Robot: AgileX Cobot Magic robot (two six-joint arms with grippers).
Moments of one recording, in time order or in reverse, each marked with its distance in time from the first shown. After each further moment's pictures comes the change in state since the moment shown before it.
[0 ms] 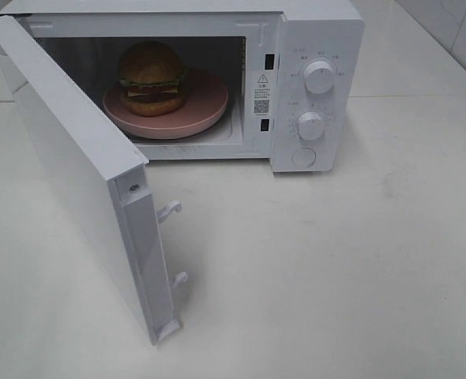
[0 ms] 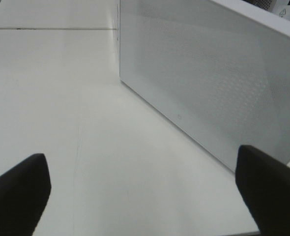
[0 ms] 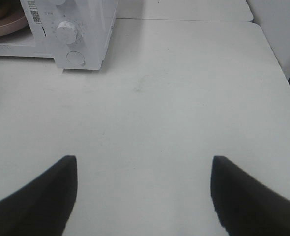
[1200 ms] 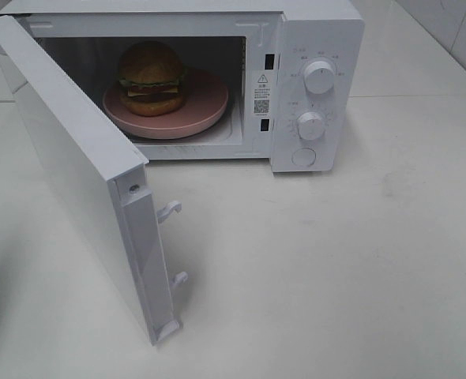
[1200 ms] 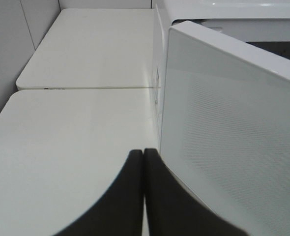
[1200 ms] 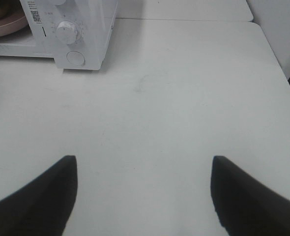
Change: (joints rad) left arm 0.000 0.749 0.219 0.001 -1.108 0.083; right arm 0.000 0.000 0.000 0.000 0.000 0.000
